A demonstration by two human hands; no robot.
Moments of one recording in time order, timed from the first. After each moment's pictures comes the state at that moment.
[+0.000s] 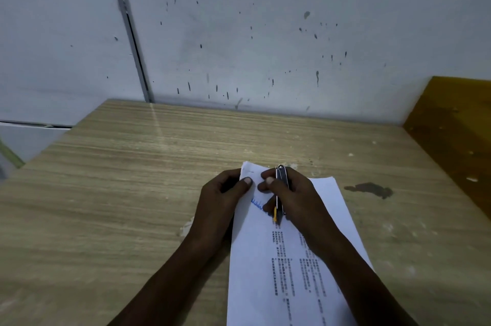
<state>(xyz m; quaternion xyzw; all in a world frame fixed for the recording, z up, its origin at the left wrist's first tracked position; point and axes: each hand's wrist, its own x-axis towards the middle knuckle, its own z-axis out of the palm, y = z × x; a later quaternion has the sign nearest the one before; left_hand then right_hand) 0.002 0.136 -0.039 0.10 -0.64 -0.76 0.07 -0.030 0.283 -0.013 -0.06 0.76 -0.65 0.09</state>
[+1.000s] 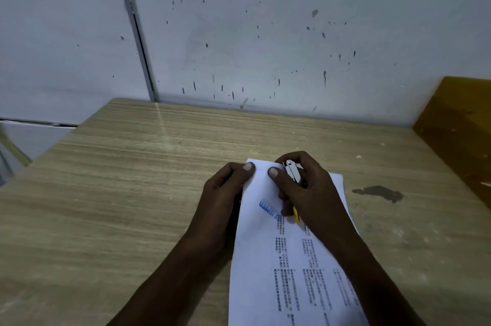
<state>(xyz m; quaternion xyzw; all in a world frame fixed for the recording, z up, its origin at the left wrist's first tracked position) 0.018 0.138 -0.010 0.07 -0.52 -0.85 0.02 -0.030 0.287 0.004 -0.14 0.78 -0.61 0.00</state>
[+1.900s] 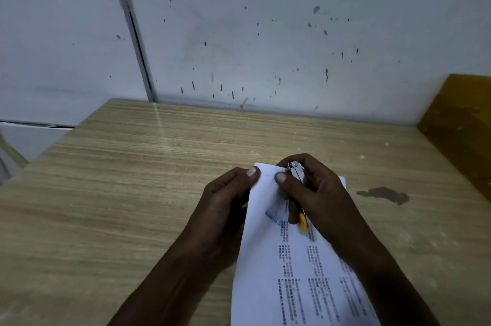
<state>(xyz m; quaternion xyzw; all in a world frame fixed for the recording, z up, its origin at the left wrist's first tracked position) 0.021 0.136 0.001 0.06 -0.47 -0.88 -0.02 -0.026 0.294 0.018 -0.16 0.75 -0.64 0.05</state>
